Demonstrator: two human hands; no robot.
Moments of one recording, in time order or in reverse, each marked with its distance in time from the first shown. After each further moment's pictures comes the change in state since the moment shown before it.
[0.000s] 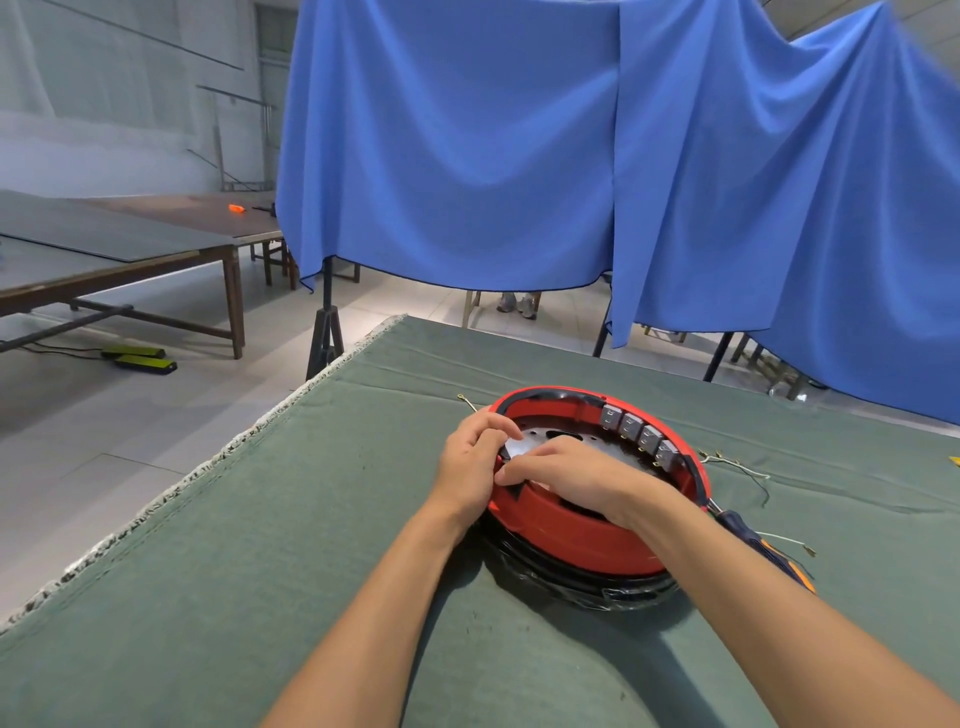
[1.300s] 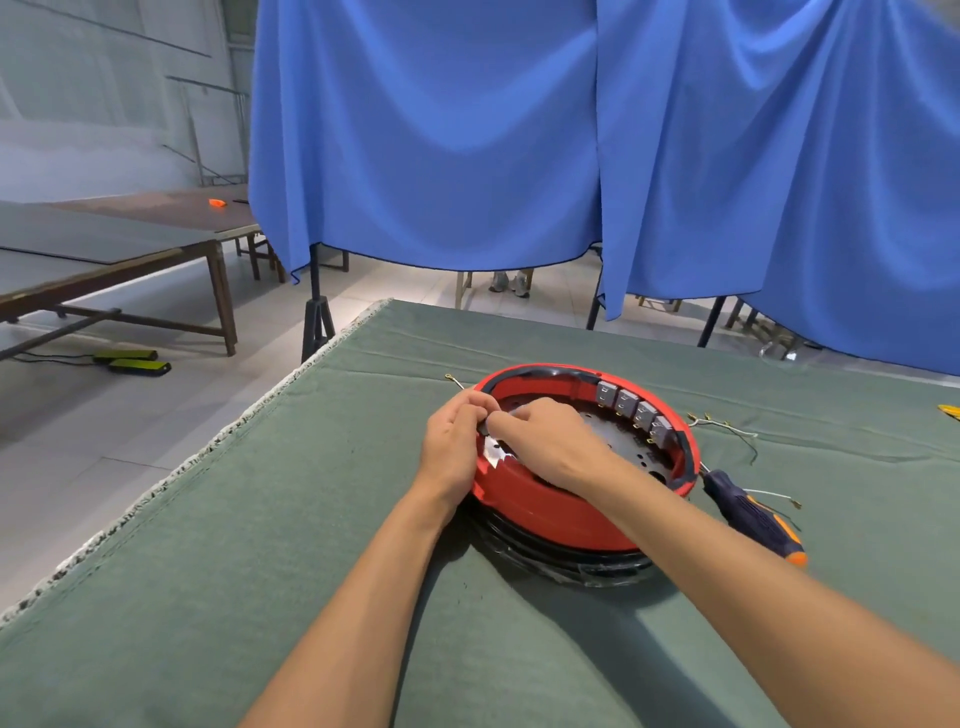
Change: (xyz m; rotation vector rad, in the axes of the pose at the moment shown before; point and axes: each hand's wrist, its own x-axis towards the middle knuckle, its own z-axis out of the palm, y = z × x) left_hand -0.003 -0.002 0.000 -0.057 0.033 -0.044; right_hand 0.000 -0.001 0.013 -0.172 0.289 -0.086
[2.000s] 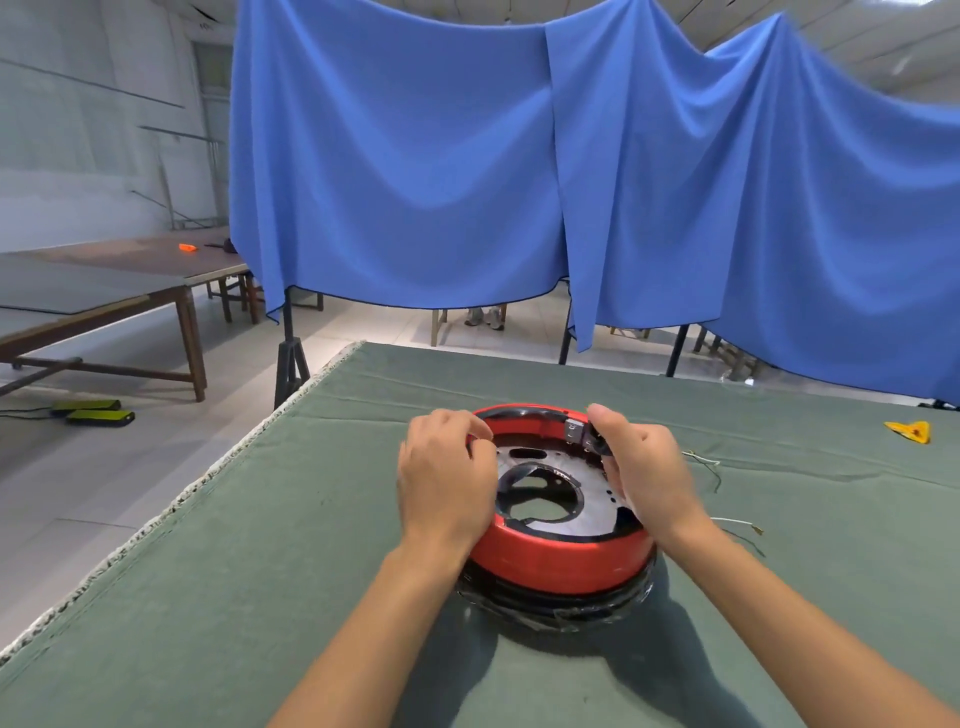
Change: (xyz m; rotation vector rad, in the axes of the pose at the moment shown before) left_hand -0.019 0.037 0.017 0.692 0.172 0.355; right_hand -0.037 0.044 -0.057 0.462 0.455 -0.019
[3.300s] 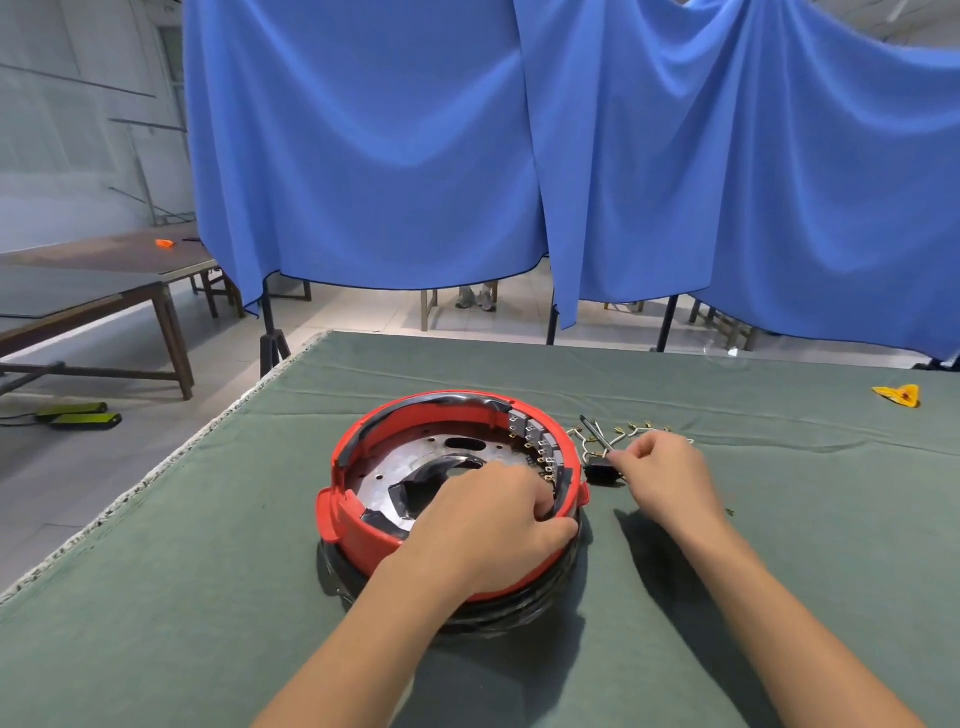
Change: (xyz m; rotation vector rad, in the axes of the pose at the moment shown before) left_hand -0.022 0.040 0.031 0.346 -0.676 0.381; right_hand 0.032 0.087 -0.046 -0.530 0.142 0.302
